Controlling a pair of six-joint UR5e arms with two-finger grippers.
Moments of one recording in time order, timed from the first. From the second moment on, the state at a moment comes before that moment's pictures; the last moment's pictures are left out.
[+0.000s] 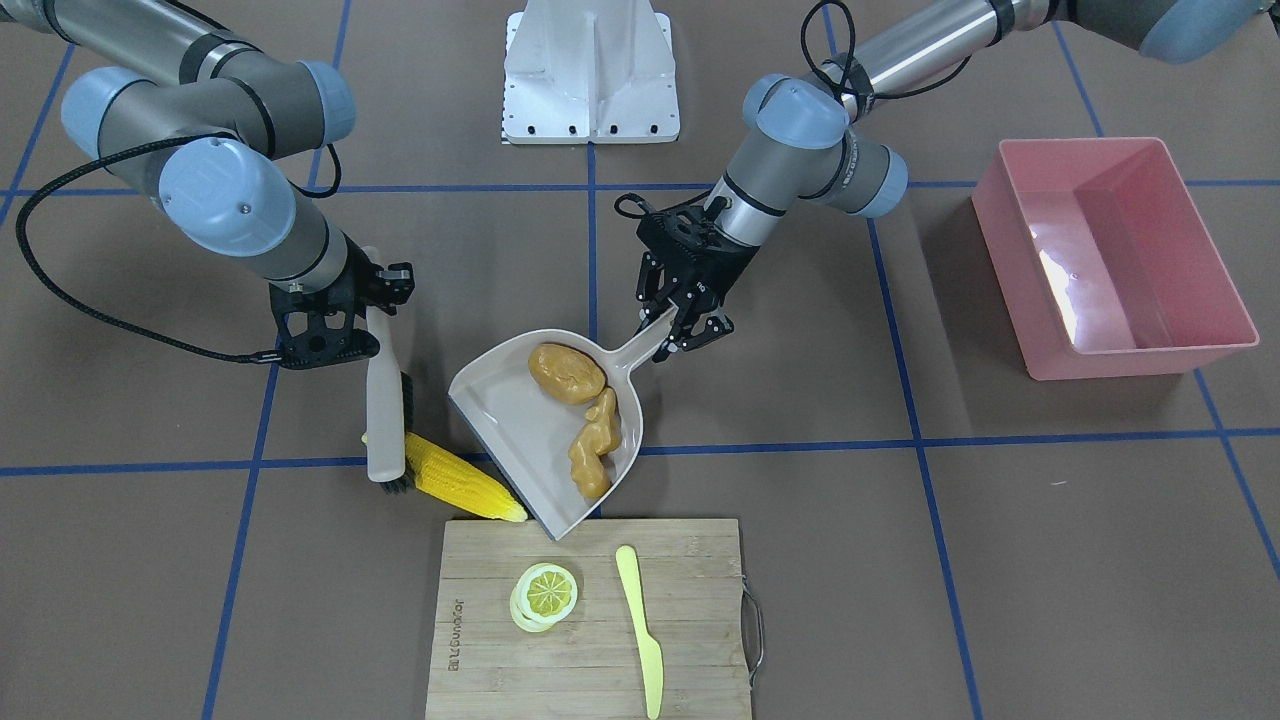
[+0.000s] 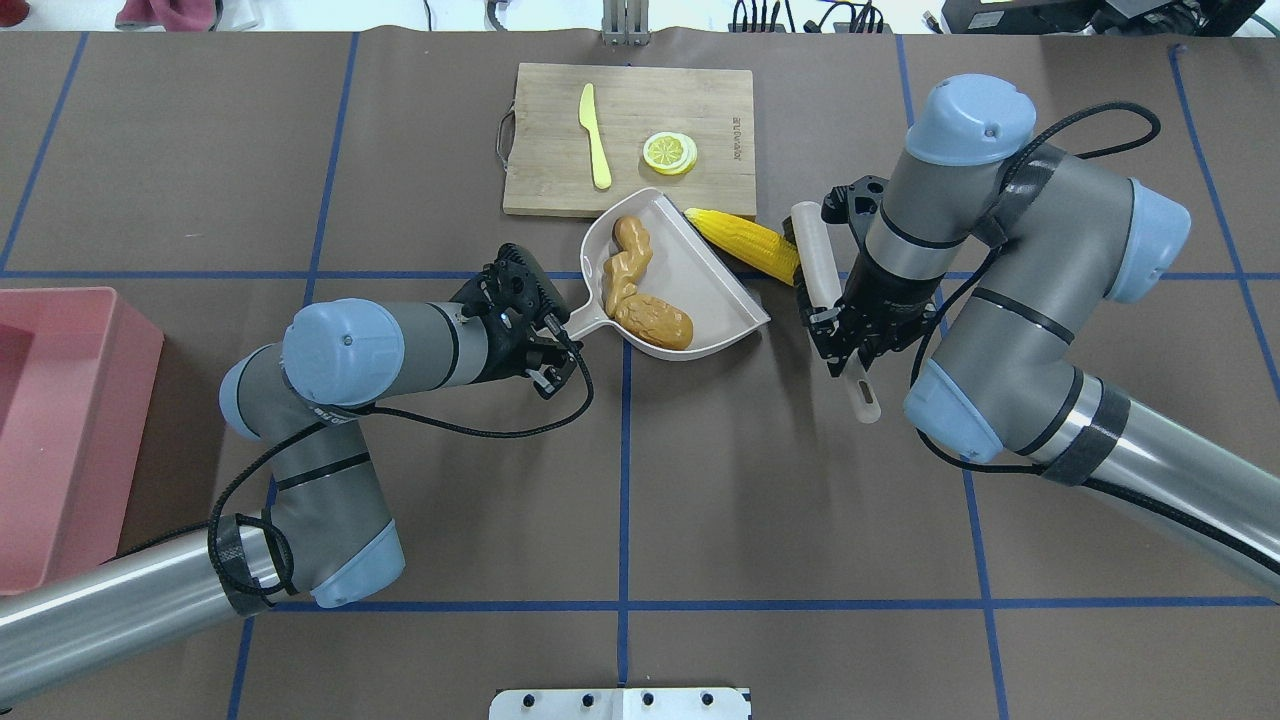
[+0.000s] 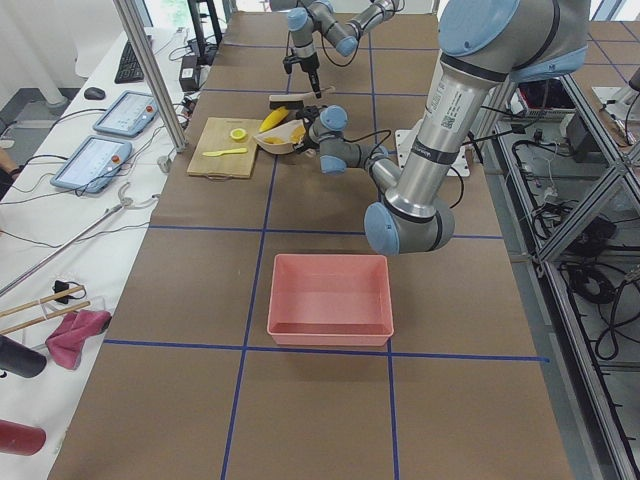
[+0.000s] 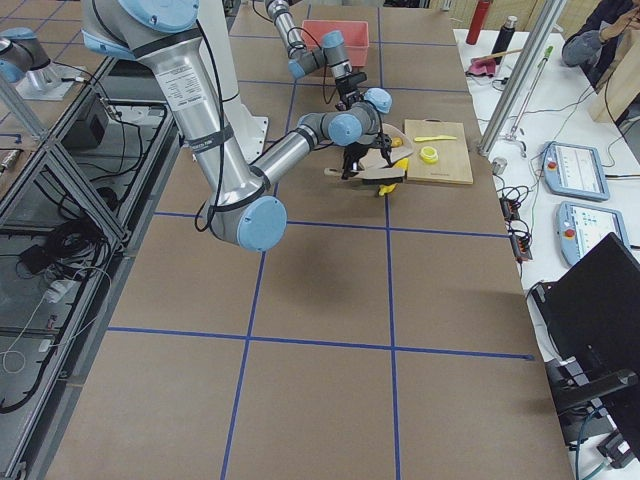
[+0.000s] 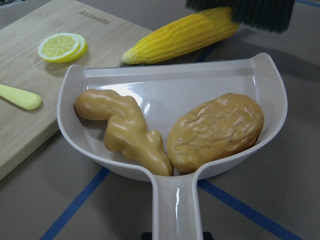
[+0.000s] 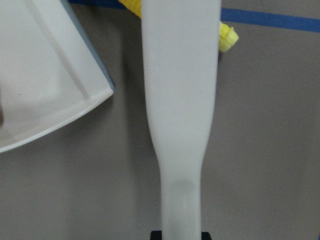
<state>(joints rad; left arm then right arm) -0.49 -2.12 -1.51 -2.42 -1.65 -0.35 0.75 -1.07 1.71 -1.71 2.29 0.79</state>
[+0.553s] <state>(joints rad) -0.44 -2.11 -1.51 -2.42 -1.64 -0.35 0.85 -1.14 1.75 -1.72 2.30 0.73</state>
